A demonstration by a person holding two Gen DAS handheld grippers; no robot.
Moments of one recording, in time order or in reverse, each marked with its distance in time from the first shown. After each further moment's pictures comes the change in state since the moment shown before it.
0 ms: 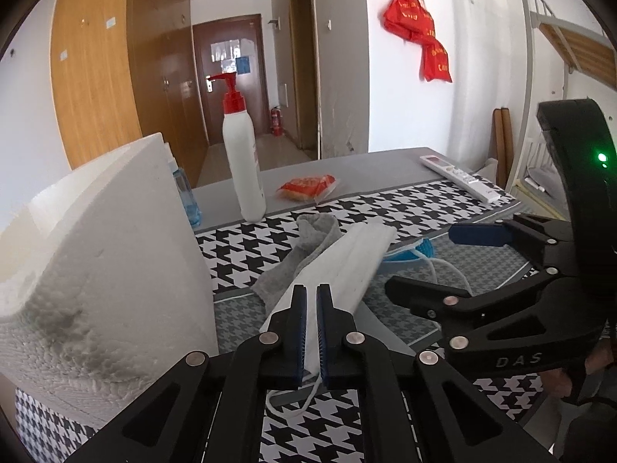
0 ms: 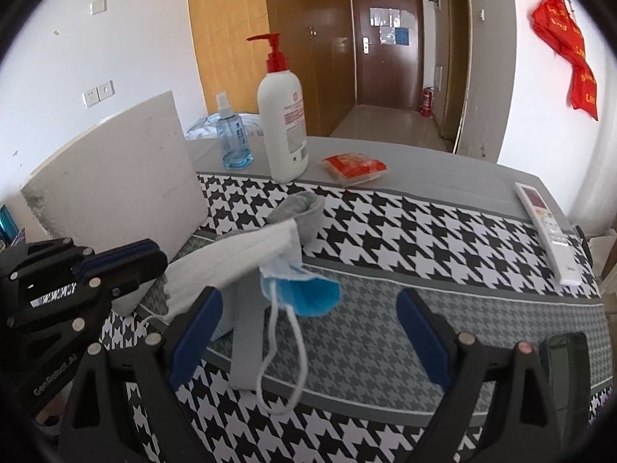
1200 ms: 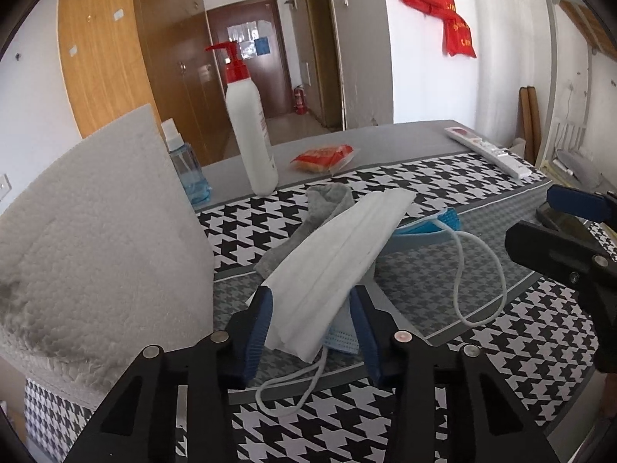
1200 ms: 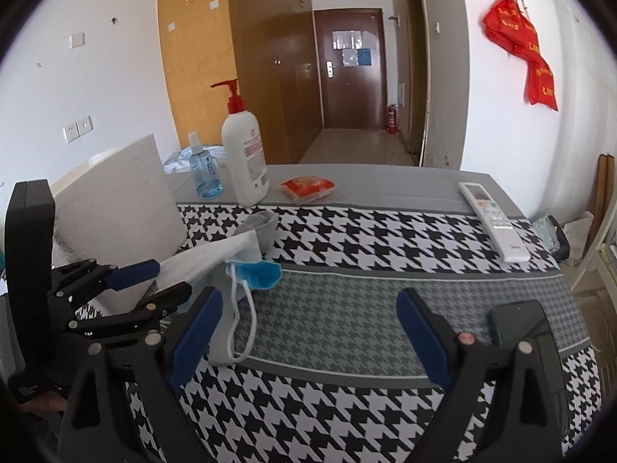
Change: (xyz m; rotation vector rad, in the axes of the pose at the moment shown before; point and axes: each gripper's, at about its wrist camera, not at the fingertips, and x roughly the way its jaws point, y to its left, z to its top) left arm 0.026 -0.013 -0.006 0.000 0.087 0.116; right arm -0.054 -0.020 -0.021 0.092 -0.115 -0.095
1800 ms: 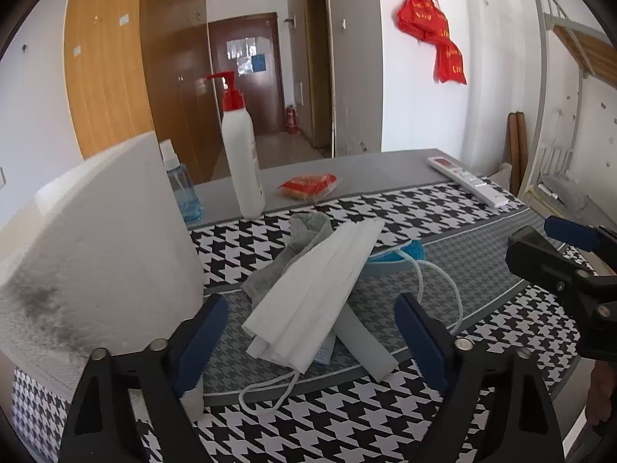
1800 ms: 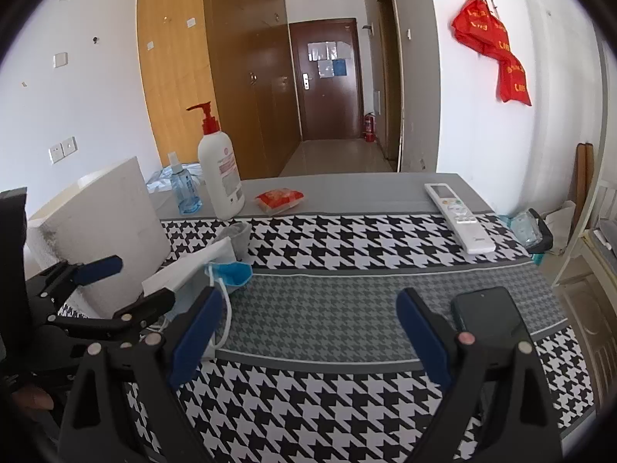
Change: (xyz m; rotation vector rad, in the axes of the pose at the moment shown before) left arm -0.020 -0.004 0.004 -0.037 -0.079 -0.059; right arm -0.029 -0.020 -0.008 0.064 -0.053 -0.066
